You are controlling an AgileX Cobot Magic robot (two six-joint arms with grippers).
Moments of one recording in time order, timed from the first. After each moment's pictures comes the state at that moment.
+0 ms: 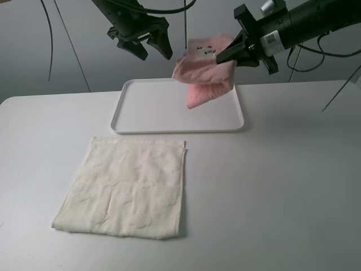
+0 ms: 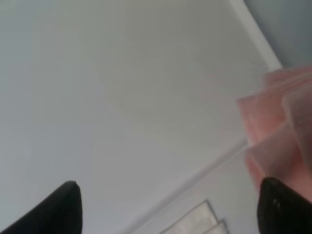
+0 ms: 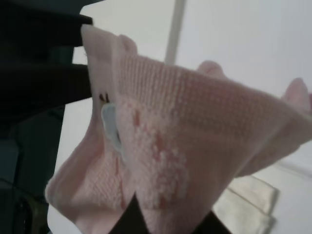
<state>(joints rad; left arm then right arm) -0.35 2.31 -2.30 -0.36 1.22 0.21 0.11 1.94 -1.42 1.13 1.03 -0.56</state>
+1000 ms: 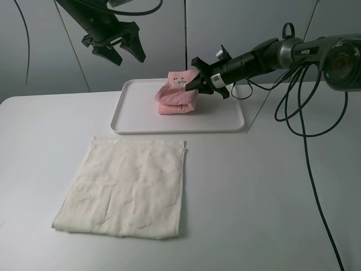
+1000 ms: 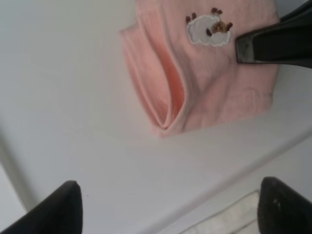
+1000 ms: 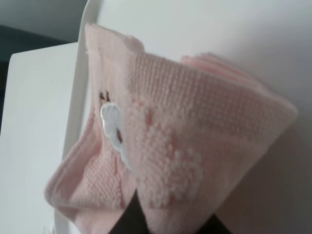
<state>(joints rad) -0.22 2.31 -2.25 -0.39 1.22 0.24 0.19 2.59 -2.00 1.18 0.88 -0.53</state>
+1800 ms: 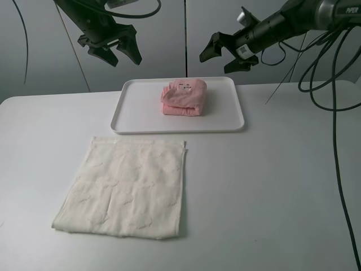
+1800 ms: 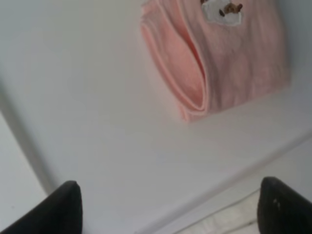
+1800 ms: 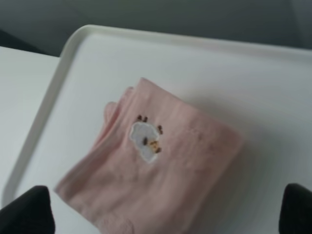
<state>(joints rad) -0.22 2.28 -2.22 -0.33 1.22 0.24 0.09 2.37 -2.00 0.82 0.92 -0.51</state>
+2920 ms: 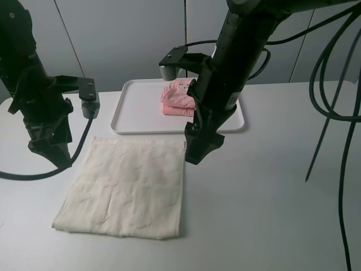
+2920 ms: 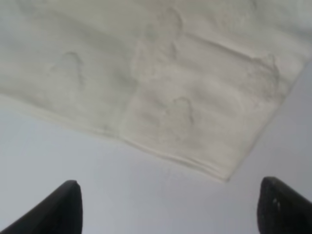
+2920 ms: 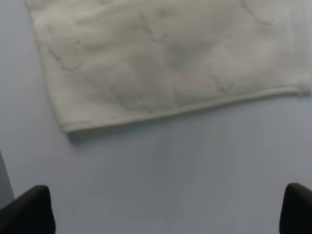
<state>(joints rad) -0.30 1.74 -1.15 -0.08 1.16 0.93 0.65 1.81 -1.32 0.32 1.10 -0.79</state>
